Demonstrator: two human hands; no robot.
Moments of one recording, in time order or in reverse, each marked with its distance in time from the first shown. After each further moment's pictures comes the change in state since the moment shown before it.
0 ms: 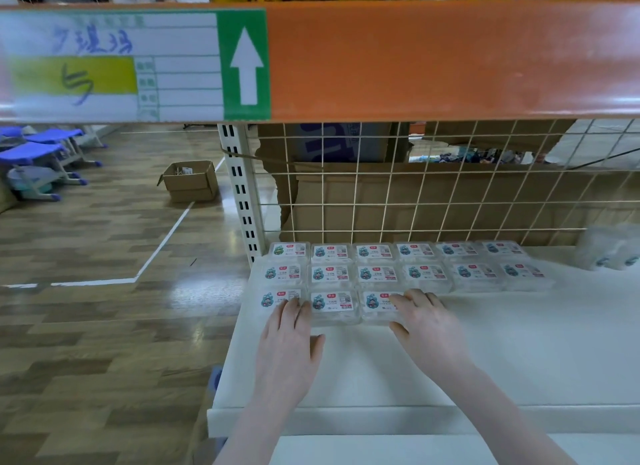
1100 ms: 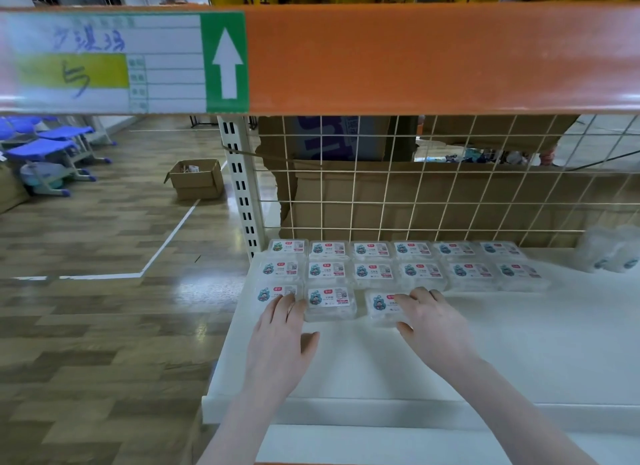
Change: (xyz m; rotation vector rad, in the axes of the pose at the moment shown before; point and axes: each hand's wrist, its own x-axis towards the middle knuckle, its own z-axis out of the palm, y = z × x) left_hand -0.003 -0.005 0.001 -0.014 0.062 0.045; right_hand -0.001 0.011 -0.024 -0.017 -0.271 -0.002
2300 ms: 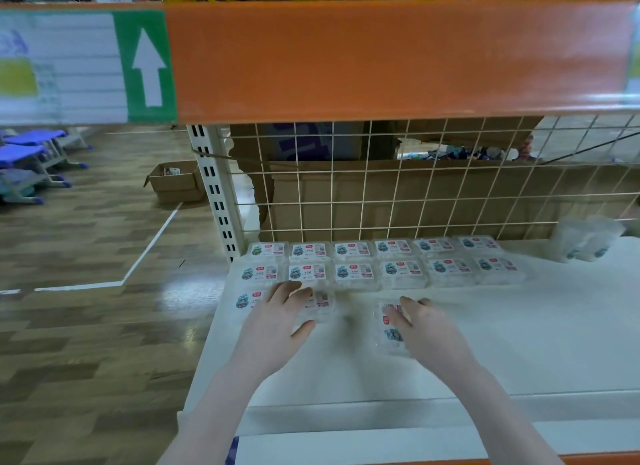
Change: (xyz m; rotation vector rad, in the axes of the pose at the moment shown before) left_hand 0.041 0.003 -0.006 -0.118 -0.116 0.202; right_hand -0.011 0.005 -0.020 0.295 -0.202 0.289
